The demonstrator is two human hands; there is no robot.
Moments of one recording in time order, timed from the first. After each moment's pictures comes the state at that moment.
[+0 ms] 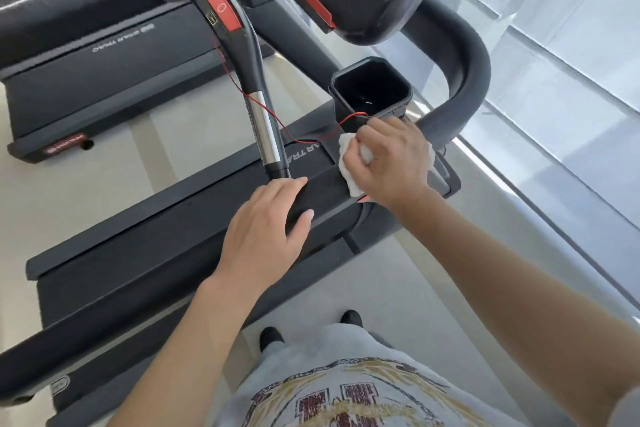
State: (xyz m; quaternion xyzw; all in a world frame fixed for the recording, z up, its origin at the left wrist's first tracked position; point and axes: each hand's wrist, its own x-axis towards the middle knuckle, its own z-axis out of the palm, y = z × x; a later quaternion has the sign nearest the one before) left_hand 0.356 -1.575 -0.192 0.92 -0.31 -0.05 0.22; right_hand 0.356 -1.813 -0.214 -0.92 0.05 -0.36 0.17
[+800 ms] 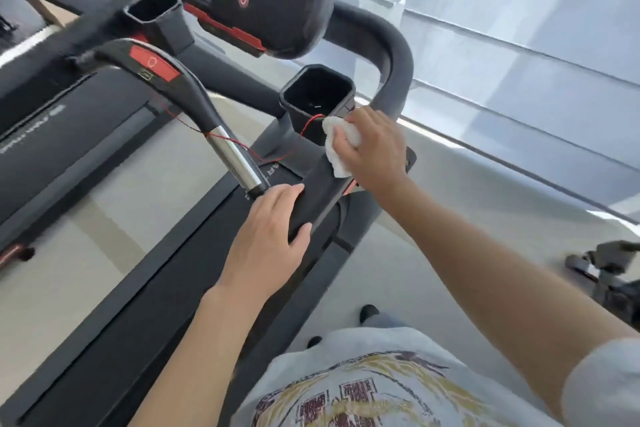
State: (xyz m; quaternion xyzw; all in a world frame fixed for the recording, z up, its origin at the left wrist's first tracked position) left_hand 0.391 -1.561 -0.188 0.85 -0.46 -0.11 0.23; right_hand 0.343 -1.793 -0.222 -0.86 0.29 -0.37 0.20
